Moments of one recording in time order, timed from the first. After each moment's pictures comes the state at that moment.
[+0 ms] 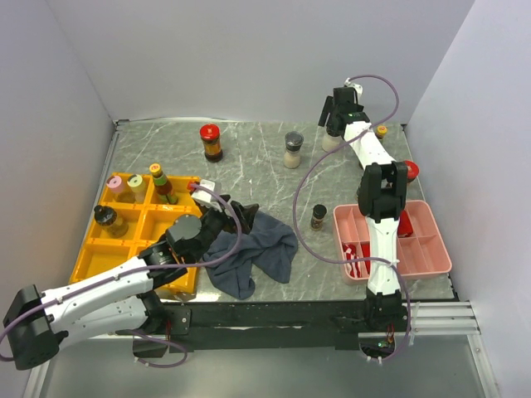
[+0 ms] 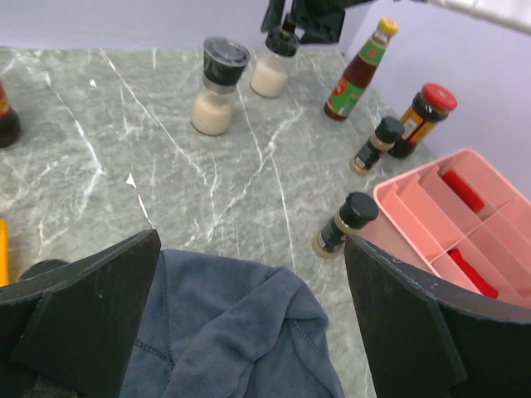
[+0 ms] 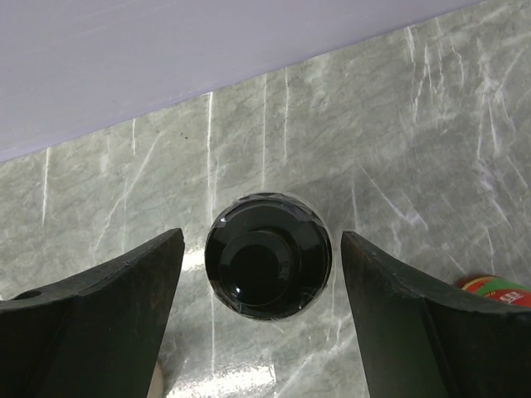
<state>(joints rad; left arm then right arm) -0.96 0.90 0.56 0.32 -0.42 -0.35 0.13 2.38 2.18 -0.43 0.27 0.33</state>
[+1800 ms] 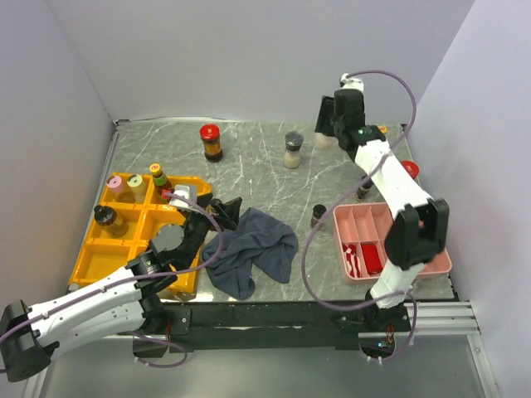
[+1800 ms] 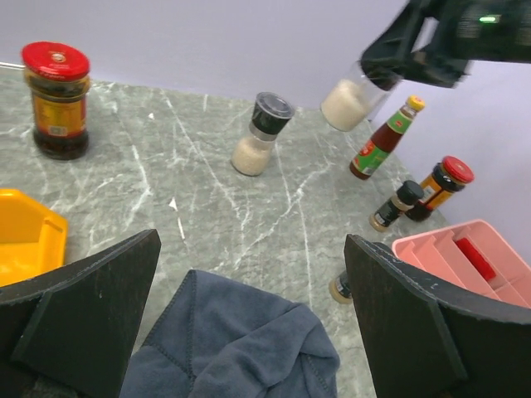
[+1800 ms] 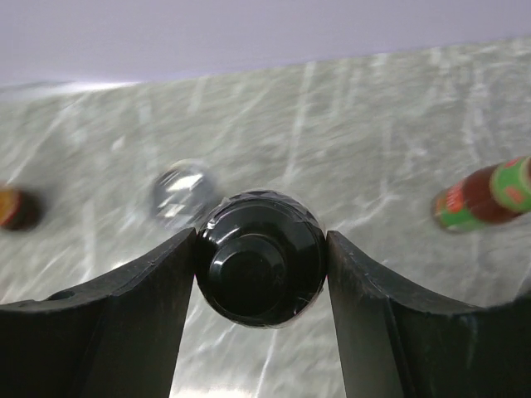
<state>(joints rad) -0.96 0.74 0.48 0.36 -0.58 -0.36 0.26 1.77 1.66 -0.37 0.26 0.26</state>
